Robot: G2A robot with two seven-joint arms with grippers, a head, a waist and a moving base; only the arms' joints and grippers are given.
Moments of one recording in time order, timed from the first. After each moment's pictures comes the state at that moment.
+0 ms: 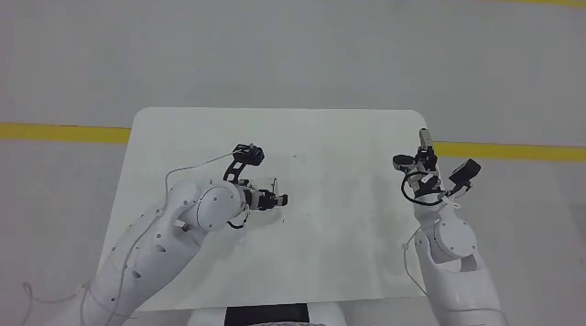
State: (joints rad) left arm 1.28 -1.23 -0.94 -1.80 0.82 0.34 -1.06; right arm -1.73 -1.15 1.60 -1.80 0.42 0.00 0.00
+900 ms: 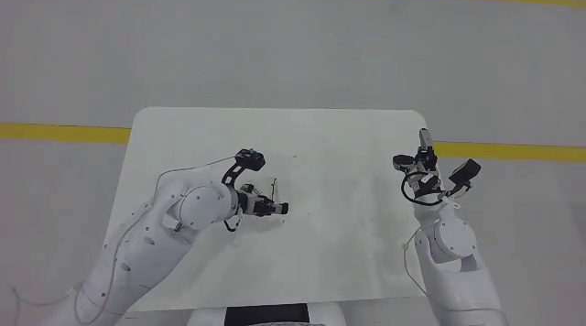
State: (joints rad) left arm 1.29 -1.20 -0.97 -1.75 0.71 0.13 -1.05; right arm -1.73 -1.15 1.60 -1.80 0.42 0.00 0.00
